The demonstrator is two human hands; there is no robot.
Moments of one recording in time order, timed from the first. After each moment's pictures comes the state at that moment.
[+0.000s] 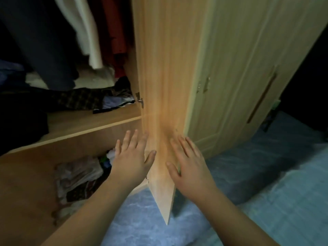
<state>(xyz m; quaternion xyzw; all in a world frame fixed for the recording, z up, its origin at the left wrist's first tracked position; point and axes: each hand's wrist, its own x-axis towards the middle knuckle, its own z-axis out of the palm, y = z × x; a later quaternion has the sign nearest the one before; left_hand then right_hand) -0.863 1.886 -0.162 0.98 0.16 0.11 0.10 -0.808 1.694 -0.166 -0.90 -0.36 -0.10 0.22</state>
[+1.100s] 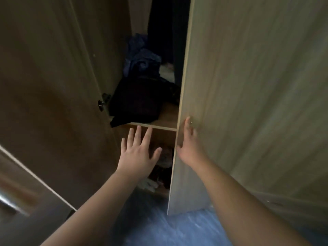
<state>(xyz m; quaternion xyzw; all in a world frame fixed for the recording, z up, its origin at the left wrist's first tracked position) -1.006 2.112 -0.173 0.87 0.46 0.14 0.09 -0.814 2.060 -0.185 -0.81 -0.50 0.09 0.29</state>
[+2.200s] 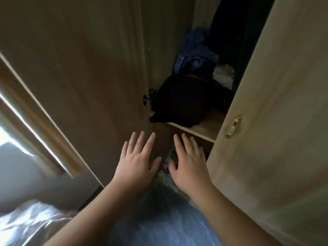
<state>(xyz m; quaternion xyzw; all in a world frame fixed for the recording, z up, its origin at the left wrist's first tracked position) -1.075 2.138 -0.180 0.81 0.56 0.16 0.04 -0.894 2.108 -0.178 -0.70 -0.70 0.07 0.13</state>
